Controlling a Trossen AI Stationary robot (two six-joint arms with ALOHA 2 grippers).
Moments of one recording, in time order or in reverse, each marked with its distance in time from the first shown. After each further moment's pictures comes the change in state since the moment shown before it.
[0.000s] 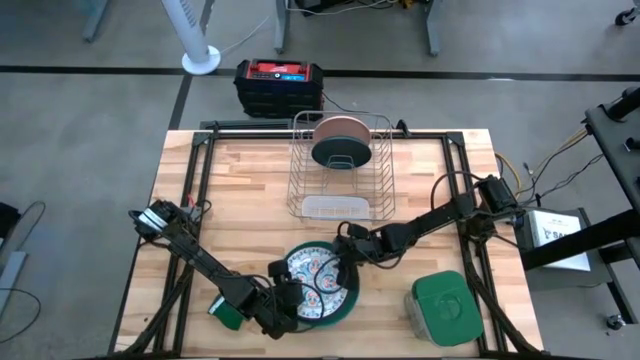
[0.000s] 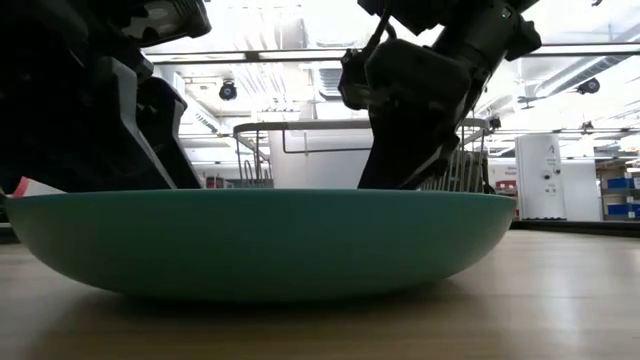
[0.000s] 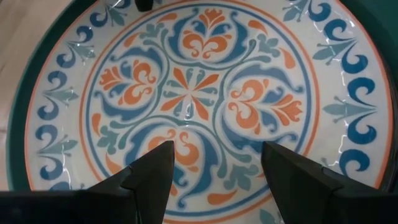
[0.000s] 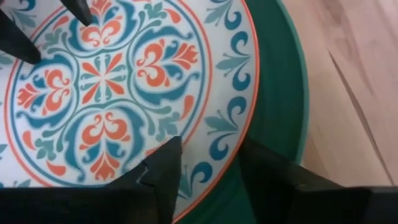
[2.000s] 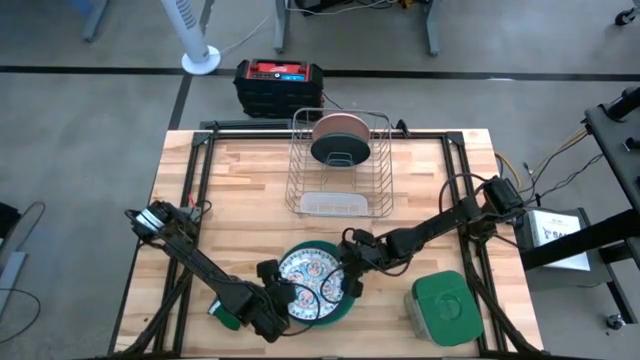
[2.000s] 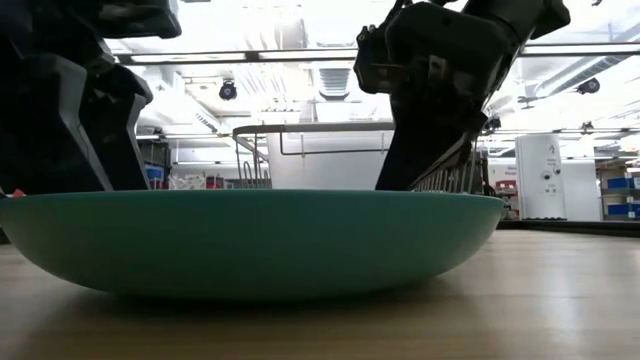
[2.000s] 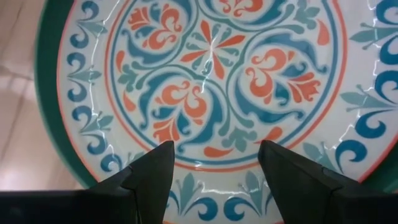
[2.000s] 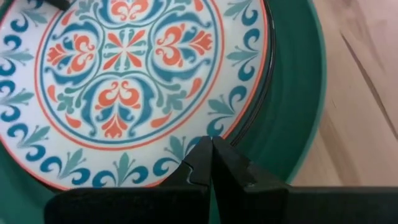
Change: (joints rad) left arm -0.041 -0.037 0.084 -0.285 0.092 -0.149; right arm 0.060 -0.032 0.001 -0.051 0.035 0.107
